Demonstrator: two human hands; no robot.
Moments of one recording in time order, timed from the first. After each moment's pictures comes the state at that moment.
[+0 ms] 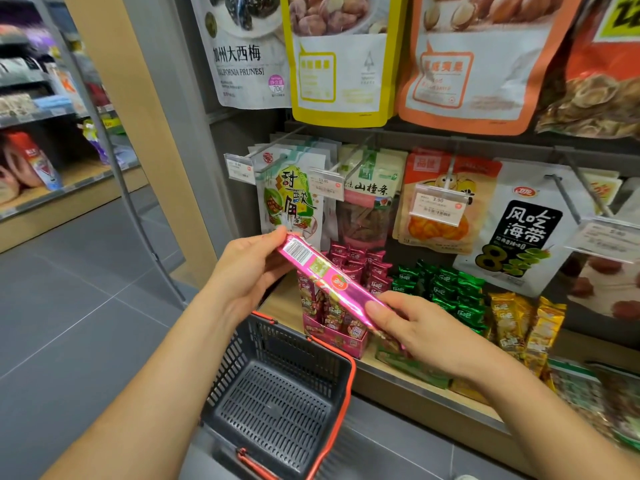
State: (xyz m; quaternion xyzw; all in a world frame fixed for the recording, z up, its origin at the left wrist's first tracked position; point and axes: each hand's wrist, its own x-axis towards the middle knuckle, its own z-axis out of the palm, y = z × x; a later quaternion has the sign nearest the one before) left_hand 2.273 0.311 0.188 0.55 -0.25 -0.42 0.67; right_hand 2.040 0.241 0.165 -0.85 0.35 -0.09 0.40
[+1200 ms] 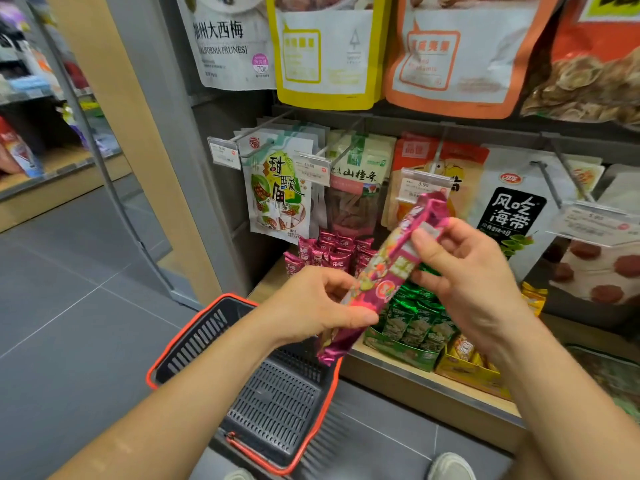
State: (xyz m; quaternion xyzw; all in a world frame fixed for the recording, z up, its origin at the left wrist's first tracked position) left_hand 2.202 0.315 0.170 0.61 -0.54 -0.43 0.39; right_hand 2.019 0.233 0.195 -0.57 0.28 -0.44 0.63
